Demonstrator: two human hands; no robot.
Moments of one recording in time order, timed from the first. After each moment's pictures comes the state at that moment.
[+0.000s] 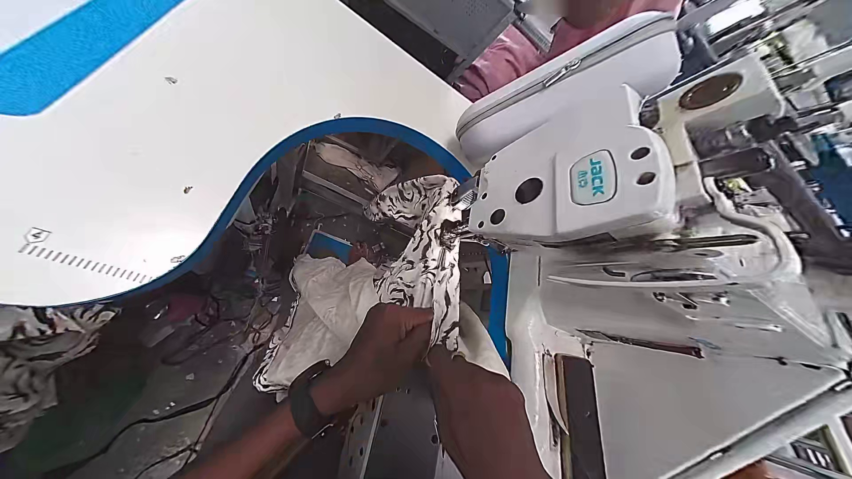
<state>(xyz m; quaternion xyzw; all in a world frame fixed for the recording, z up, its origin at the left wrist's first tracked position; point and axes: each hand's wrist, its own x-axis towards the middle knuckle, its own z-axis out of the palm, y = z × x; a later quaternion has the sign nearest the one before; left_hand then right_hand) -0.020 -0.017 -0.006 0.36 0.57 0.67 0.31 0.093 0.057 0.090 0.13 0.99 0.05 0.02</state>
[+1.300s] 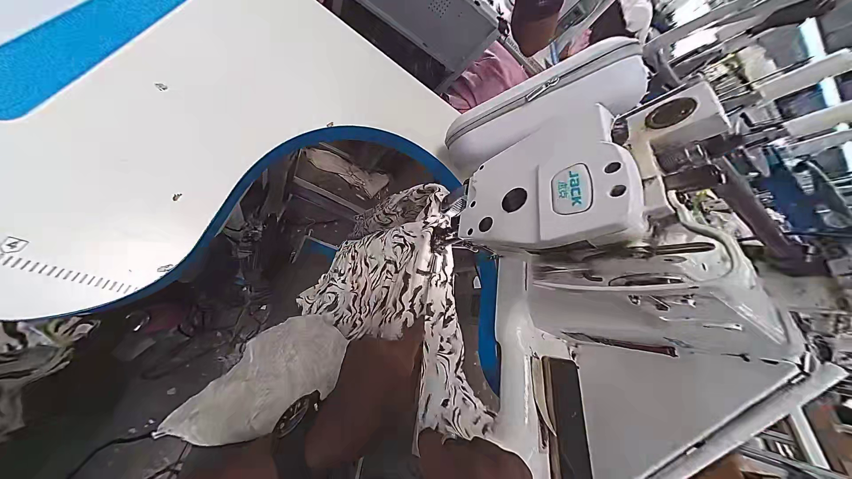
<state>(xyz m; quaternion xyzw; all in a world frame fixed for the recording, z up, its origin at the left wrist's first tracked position) 0.012 -0.026 0.012 0.39 0.78 0.50 0.03 0.126 0.035 0.125 0.08 0.98 -0.04 0.15</state>
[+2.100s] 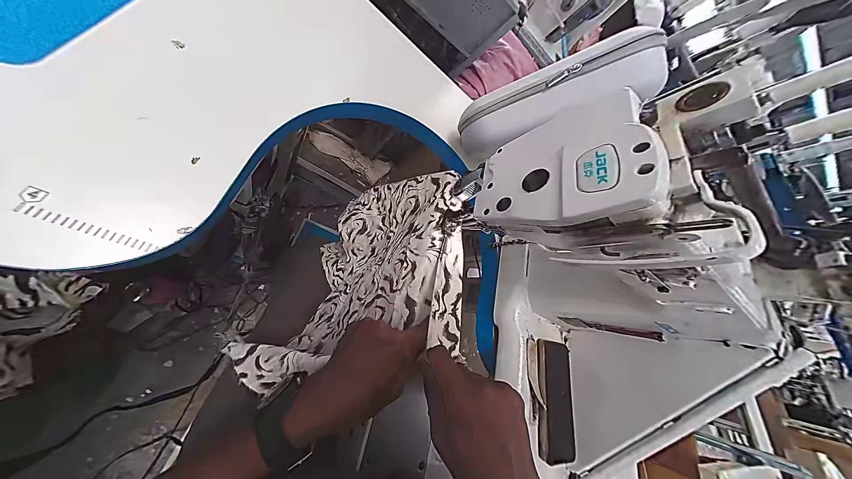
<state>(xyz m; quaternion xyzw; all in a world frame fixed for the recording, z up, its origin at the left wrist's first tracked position) -0.002 -0.059 0.008 0.49 0.68 0.51 0.20 0.104 0.035 0.097 0.12 0.99 0.08 -0.02</state>
